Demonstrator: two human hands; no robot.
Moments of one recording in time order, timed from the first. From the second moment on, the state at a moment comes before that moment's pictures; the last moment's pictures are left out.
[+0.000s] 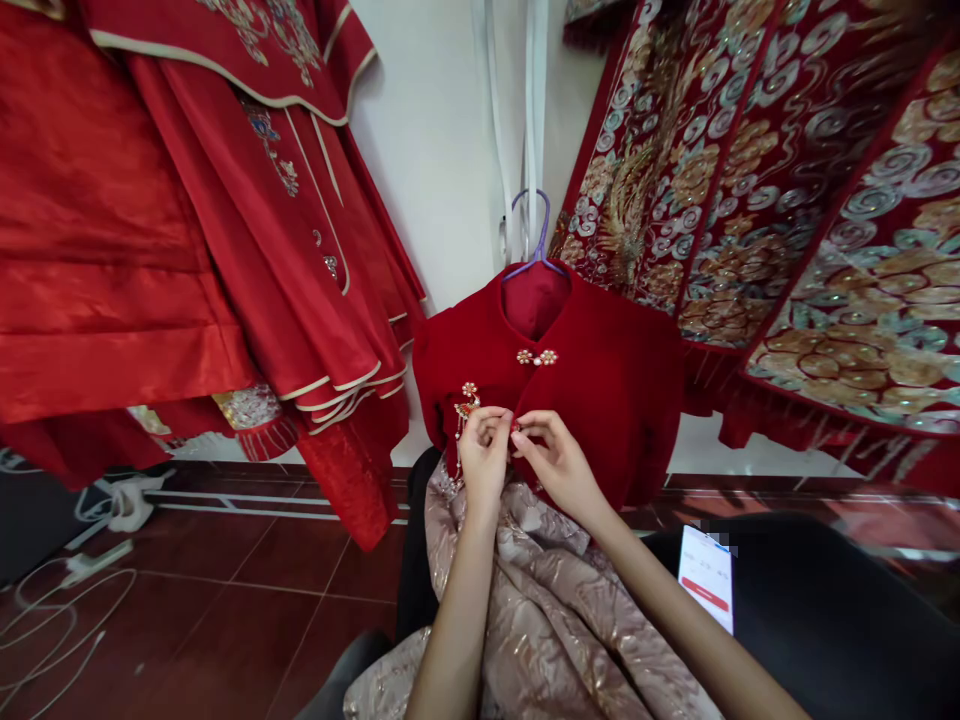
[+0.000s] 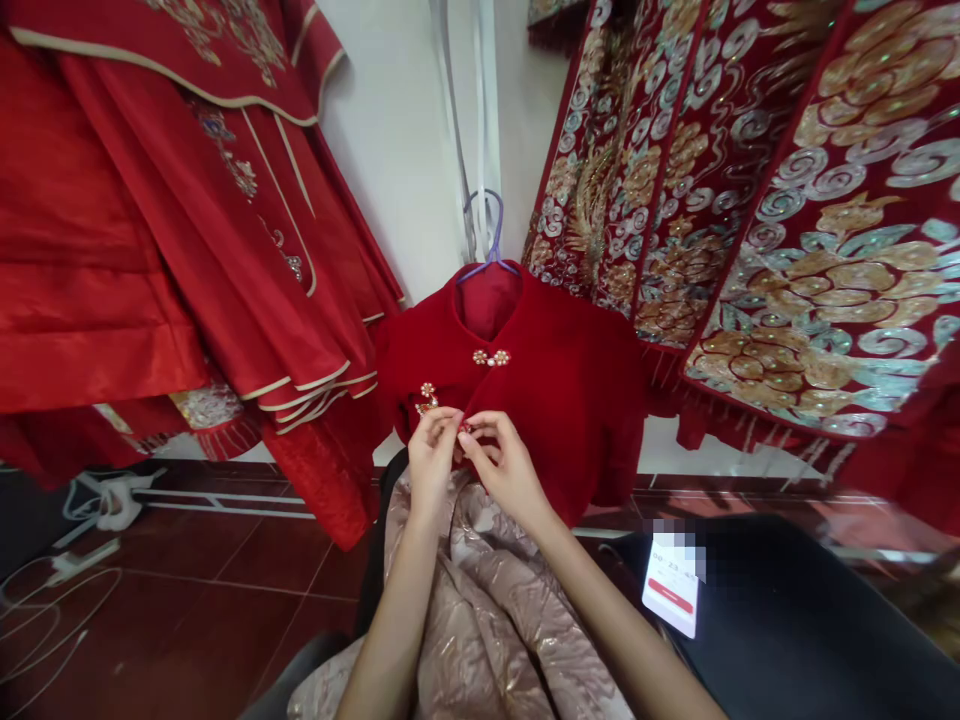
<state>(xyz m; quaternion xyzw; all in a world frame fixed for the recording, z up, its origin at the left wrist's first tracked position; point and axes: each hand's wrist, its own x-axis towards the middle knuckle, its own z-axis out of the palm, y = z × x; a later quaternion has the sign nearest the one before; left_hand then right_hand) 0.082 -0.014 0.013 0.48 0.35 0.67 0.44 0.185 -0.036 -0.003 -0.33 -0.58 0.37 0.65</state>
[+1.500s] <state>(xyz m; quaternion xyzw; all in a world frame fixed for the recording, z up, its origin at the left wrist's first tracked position) 0.053 0.019 0.001 0.50 0.36 0.70 0.35 0.175 0.015 0.025 -0.40 -0.67 0.17 0.60</state>
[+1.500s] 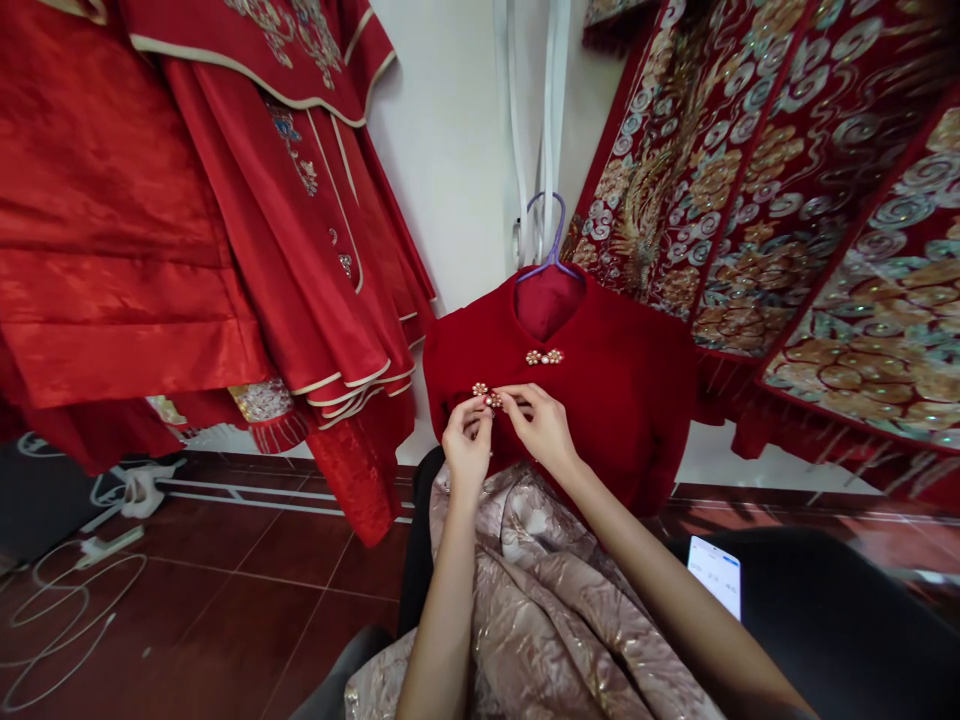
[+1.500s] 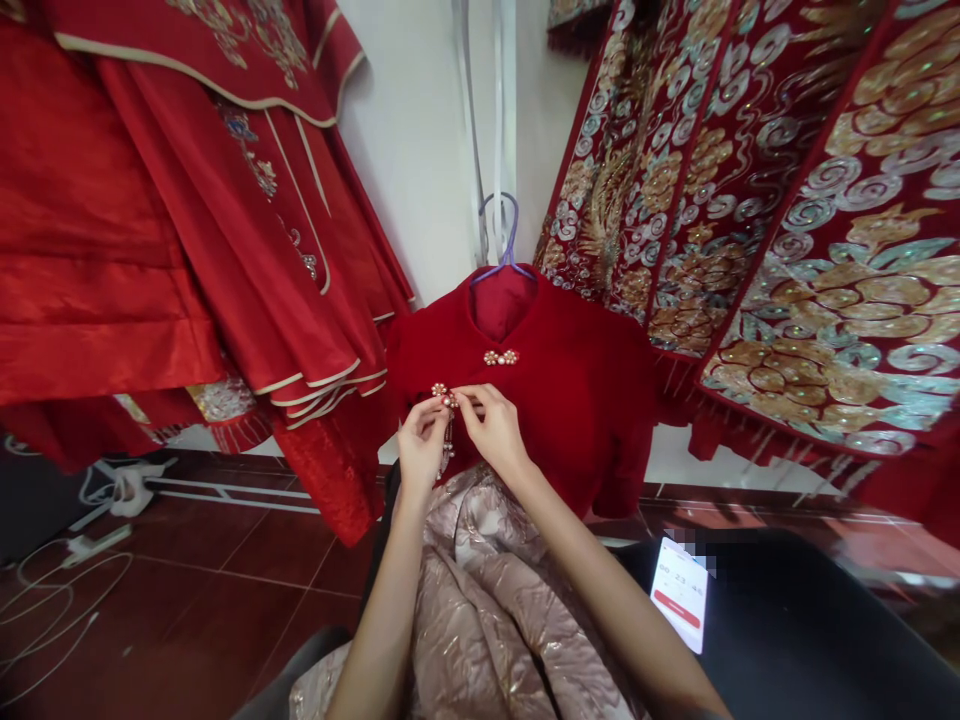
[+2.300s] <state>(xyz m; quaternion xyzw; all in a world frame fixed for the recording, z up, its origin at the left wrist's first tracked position) -0.006 -0.003 -0.017 0.51 0.53 0.47 0.48 0.198 -0.024 -0.058 -0.49 -0.68 0.19 0.51</state>
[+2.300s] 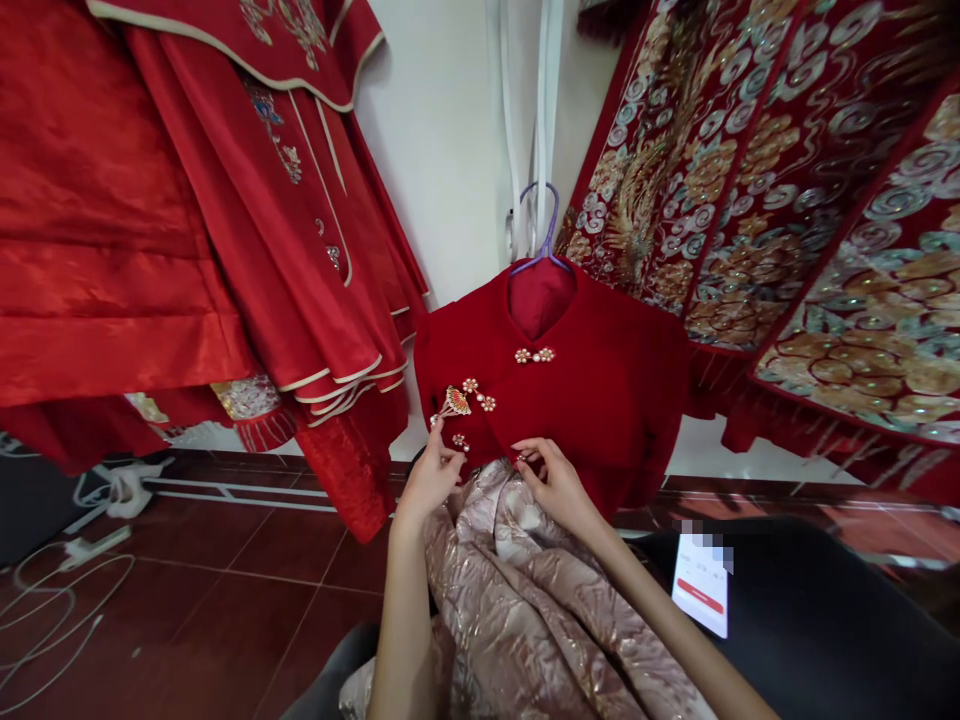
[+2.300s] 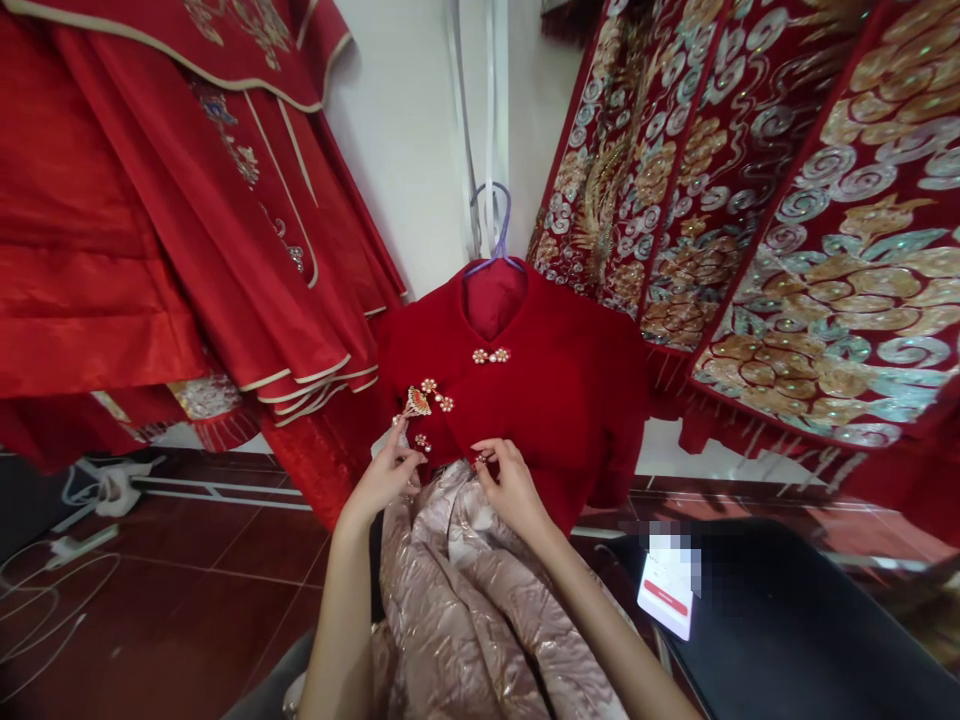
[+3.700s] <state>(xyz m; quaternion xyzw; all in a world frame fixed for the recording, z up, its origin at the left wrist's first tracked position) 0.029 0.015 -0.038 0.46 0.52 0.57 0.44 0.156 0.007 -0.042 -0.49 -0.67 0.18 0.53</state>
